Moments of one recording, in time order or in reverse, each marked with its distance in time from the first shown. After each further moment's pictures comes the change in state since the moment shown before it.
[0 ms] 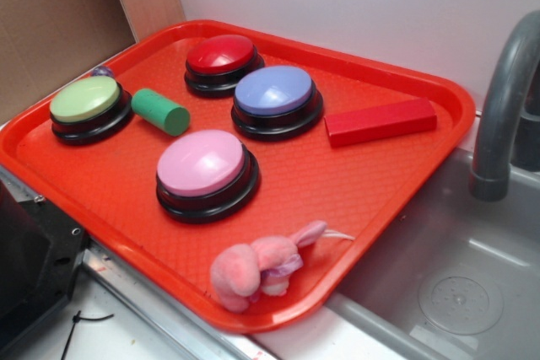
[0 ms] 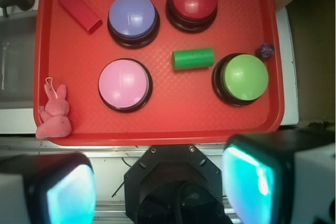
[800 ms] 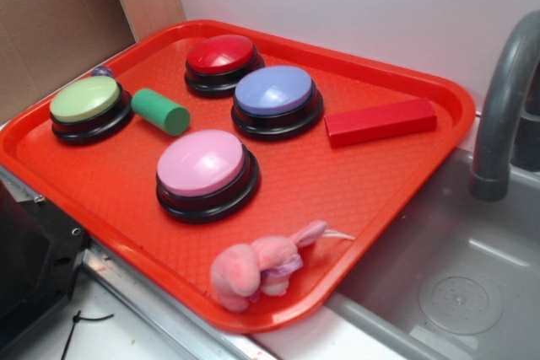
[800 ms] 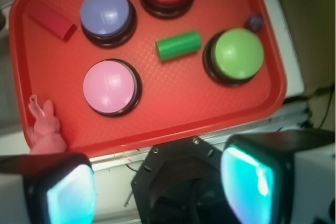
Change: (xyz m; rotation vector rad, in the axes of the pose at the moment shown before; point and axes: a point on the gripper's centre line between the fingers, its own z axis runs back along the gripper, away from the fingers) arm 0.001 0.019 -0.026 -0.003 0.019 0.305
